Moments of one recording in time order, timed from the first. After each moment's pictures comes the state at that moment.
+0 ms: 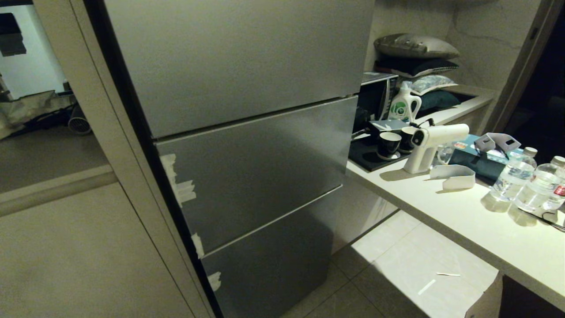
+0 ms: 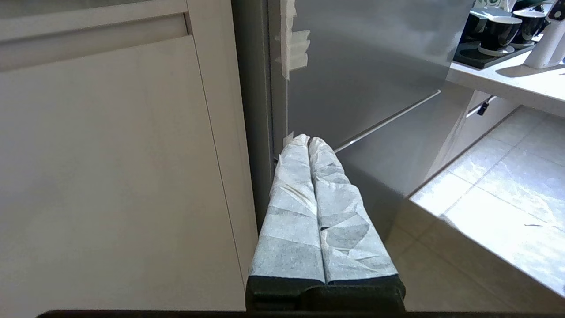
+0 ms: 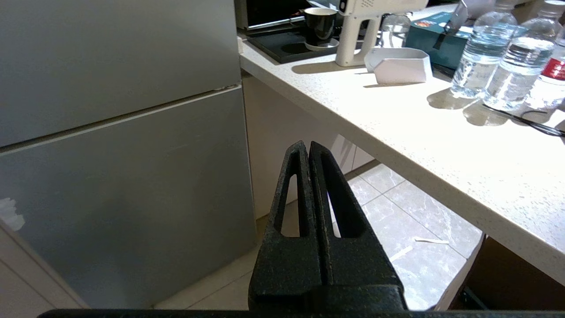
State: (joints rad) left arm -0.01 0.05 -0.19 0.05 0.00 0.01; right arm 0.00 0.00 0.00 -0.08 -0.01 0.02
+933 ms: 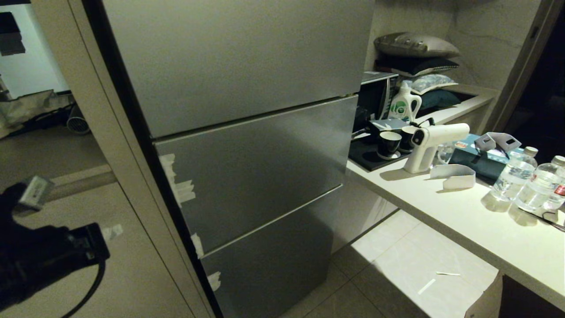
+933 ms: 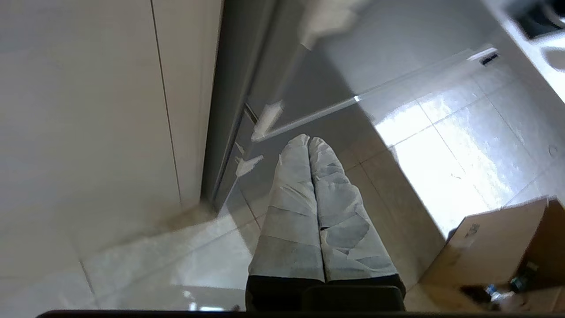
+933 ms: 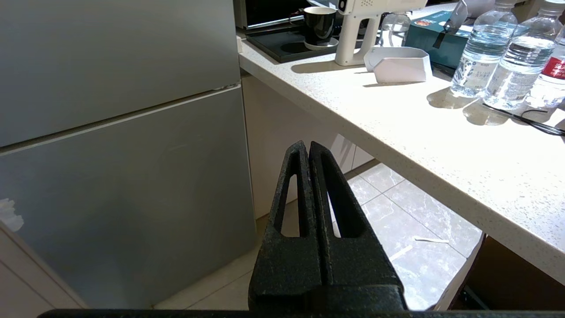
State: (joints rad) left arm 0.03 1.27 -0.47 -0.38 -0.05 -0.25; right arm 0.00 0.00 0.00 -0.08 -0.01 0.02
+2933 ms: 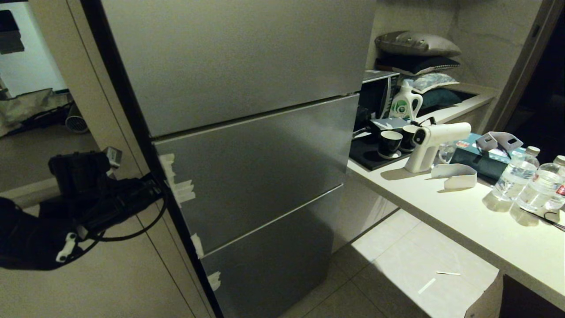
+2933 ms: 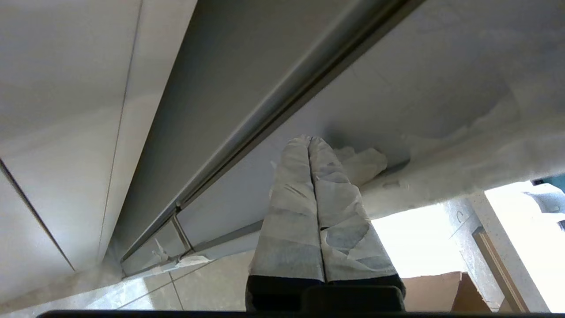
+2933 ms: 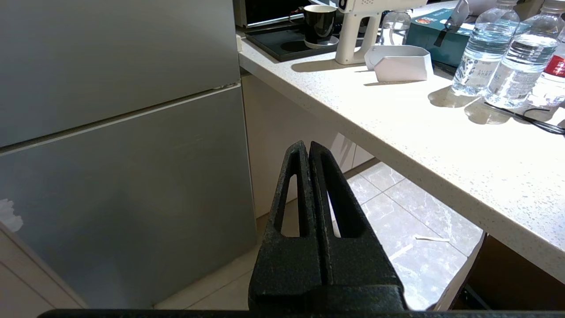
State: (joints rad) left arm -0.05 1.80 -0.72 -0.80 -0.13 -0.48; right arm 0.00 0.00 0.00 -0.08 -0.02 0.02
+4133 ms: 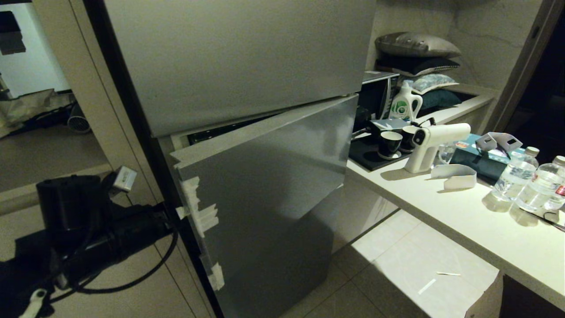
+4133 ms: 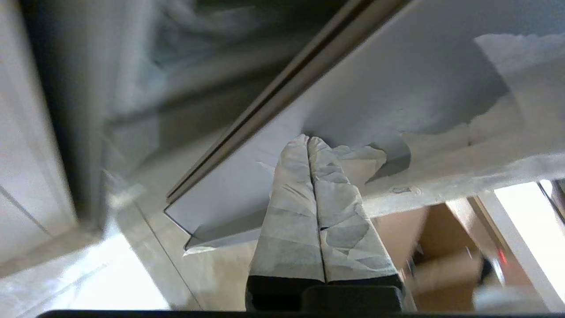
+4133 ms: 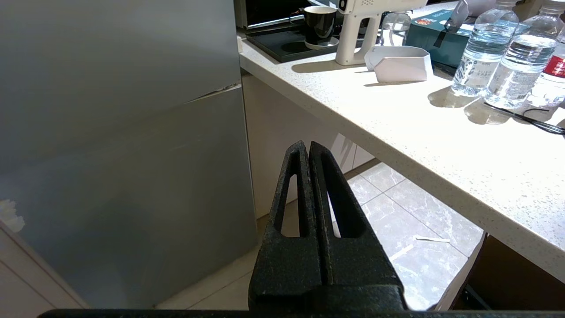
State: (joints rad) left arm -0.24 1.59 -0.48 -0.80 -0.13 -0.47; right arm 0.00 0.00 0.00 -0.08 -0.02 0.02
